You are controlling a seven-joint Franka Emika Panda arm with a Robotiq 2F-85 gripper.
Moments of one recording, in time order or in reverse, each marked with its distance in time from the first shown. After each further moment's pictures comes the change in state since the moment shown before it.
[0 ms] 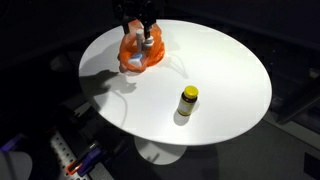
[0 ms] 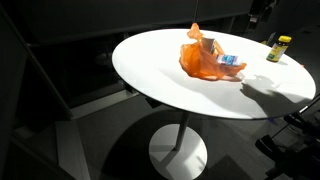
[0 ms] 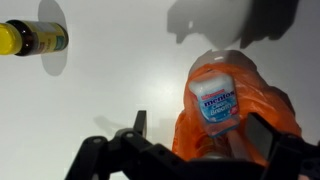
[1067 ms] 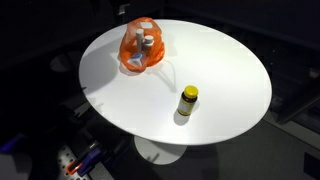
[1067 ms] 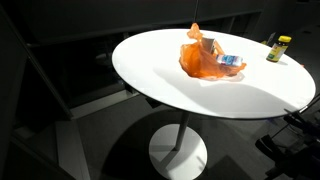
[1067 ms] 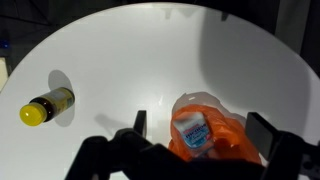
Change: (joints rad) arm -0.016 -0.312 -0.018 -0.116 0.131 -0.250 0.001
